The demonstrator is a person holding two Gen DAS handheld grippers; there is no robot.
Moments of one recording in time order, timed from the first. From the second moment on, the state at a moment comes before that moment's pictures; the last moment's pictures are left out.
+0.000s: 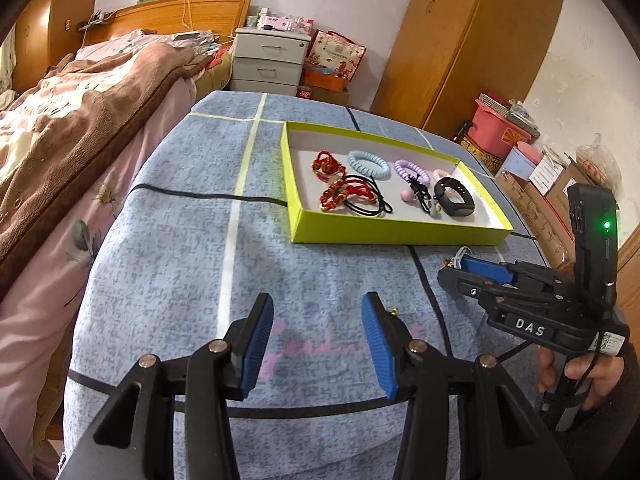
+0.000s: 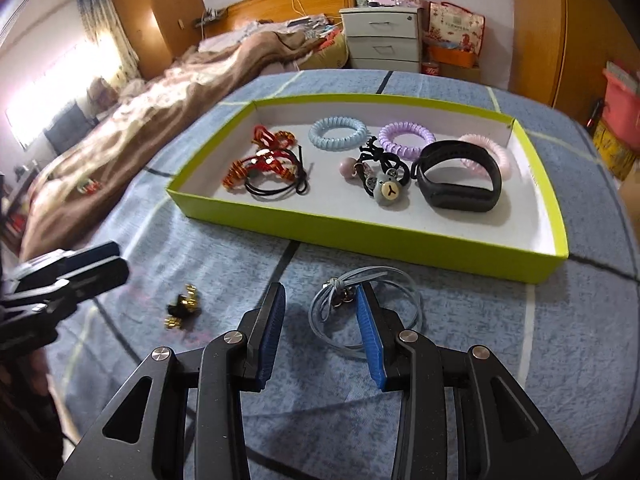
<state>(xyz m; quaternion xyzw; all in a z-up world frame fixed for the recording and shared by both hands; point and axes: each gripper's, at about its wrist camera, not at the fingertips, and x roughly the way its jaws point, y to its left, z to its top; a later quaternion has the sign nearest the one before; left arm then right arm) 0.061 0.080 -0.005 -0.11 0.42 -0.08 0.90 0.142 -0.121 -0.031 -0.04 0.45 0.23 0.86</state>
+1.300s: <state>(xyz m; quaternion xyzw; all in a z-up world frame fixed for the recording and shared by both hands) 0.071 0.021 -0.024 -0.04 0.45 -0.09 0.89 0.112 -0.181 -0.014 0.04 0.41 0.21 0.88</state>
